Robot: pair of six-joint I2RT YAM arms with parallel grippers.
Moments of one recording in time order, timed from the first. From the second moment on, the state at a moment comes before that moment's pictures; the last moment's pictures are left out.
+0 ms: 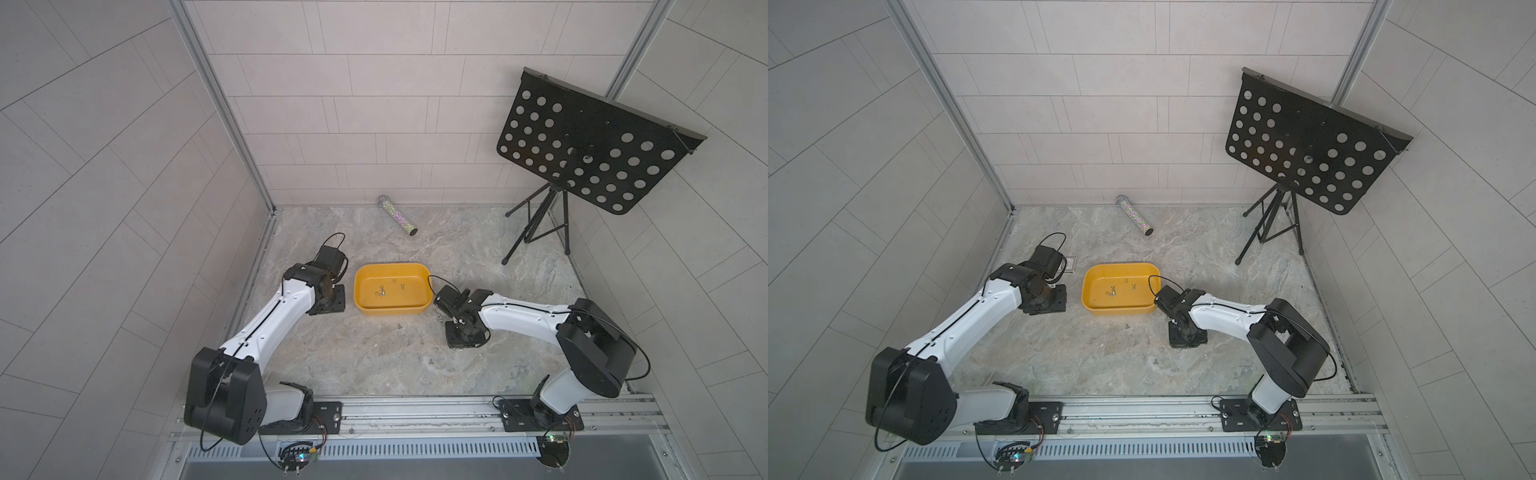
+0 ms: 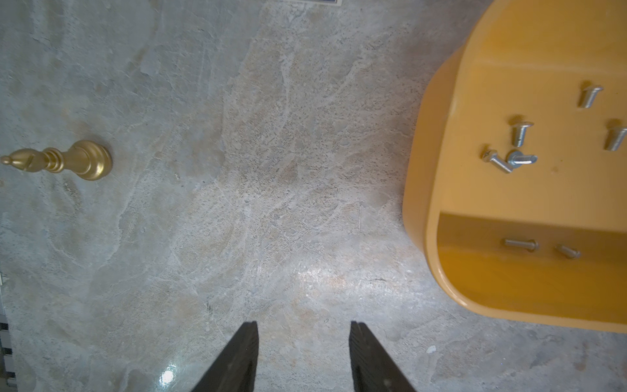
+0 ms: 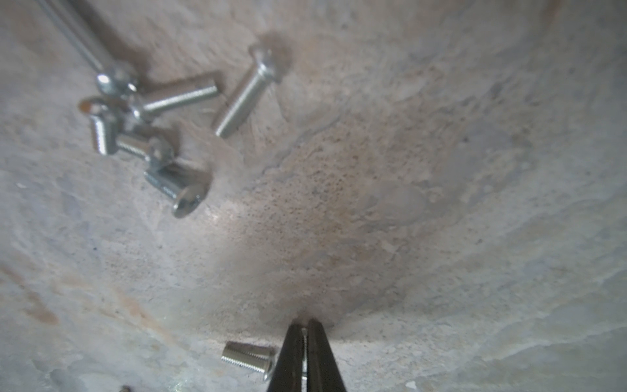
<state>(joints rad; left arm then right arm) -0.27 1.32 0.99 -1.00 -0.12 -0.40 0.75 1.59 0.87 -0.79 0.02 0.76</state>
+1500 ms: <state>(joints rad) -0.26 1.32 0.97 -0.98 -0.09 -0.38 0.74 2.19 1.88 -1.04 0.09 0.55</state>
